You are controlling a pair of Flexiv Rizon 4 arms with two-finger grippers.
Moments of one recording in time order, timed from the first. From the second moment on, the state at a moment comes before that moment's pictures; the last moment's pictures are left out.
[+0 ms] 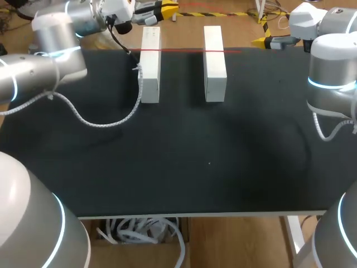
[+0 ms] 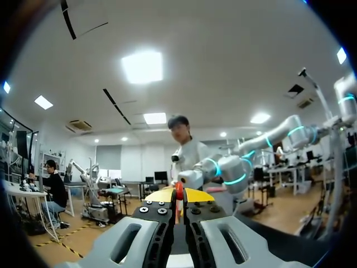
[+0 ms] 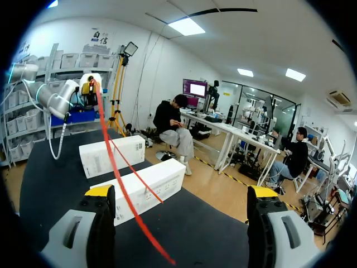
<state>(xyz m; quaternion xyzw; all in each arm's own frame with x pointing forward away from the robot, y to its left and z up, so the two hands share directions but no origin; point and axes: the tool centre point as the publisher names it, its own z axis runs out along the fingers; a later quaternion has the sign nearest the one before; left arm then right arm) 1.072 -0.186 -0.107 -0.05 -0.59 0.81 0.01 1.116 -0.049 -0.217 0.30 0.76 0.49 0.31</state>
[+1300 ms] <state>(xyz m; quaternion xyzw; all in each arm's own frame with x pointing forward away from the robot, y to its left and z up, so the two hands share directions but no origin) 1.080 -0.184 -0.107 -0.08 -0.59 0.80 0.01 1.126 -0.041 -0.193 0.51 0.66 0.52 0.20</state>
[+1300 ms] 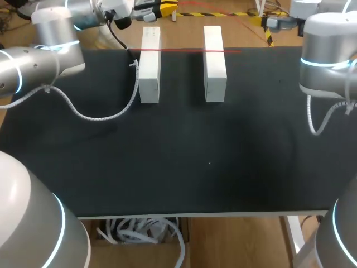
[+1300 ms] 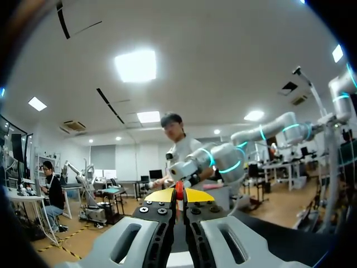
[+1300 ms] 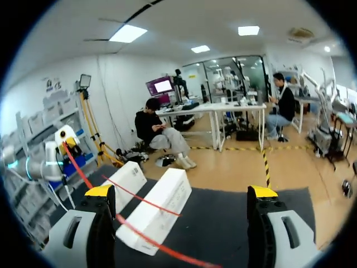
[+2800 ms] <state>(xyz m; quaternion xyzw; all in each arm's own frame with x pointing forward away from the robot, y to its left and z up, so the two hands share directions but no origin) 1.080 -0.184 -0.107 -0.08 -0.59 0.80 0.01 1.073 -0.024 -0.181 0.81 0.33 0.46 -0.17</state>
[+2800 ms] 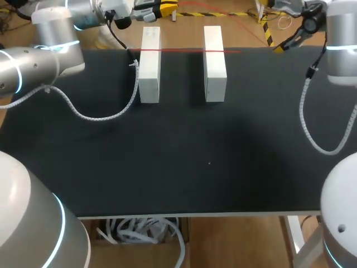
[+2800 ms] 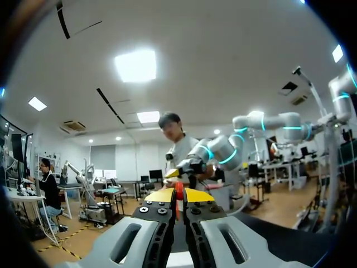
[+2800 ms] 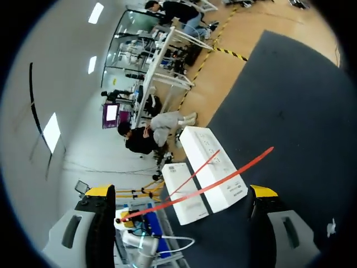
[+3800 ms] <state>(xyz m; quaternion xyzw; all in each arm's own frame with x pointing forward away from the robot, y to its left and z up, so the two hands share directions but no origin) 1.080 -0.184 -0.107 -0.08 -0.59 0.80 0.01 1.076 -0.034 -0.193 0.82 0.14 0.55 -0.11</state>
